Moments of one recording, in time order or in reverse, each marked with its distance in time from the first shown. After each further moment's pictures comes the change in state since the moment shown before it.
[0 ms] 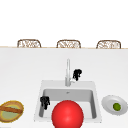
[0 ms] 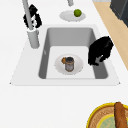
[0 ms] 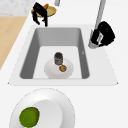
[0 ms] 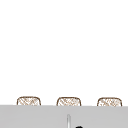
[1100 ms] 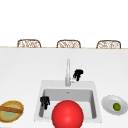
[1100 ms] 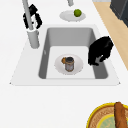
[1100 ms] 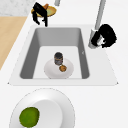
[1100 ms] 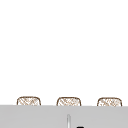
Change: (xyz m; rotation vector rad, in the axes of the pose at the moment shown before) left hand 0.000 0.000 0.000 0.000 0.000 0.000; right hand -0.020 0.002 -0.002 -0.063 -0.081 -0.098
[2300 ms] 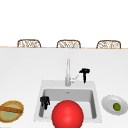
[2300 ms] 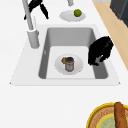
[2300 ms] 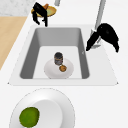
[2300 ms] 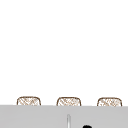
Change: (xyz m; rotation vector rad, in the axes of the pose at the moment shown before) left hand 0.000 0.000 0.000 0.000 0.000 0.000; right hand -0.044 -0.017 0.059 -0.059 0.058 0.027
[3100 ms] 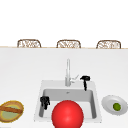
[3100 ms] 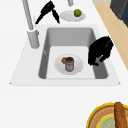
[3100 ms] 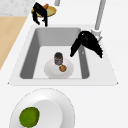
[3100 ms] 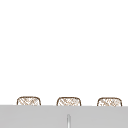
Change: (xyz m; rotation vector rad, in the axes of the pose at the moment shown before) left hand 0.000 0.000 0.000 0.000 0.000 0.000; right hand 0.002 0.072 0.043 -0.004 0.062 0.046
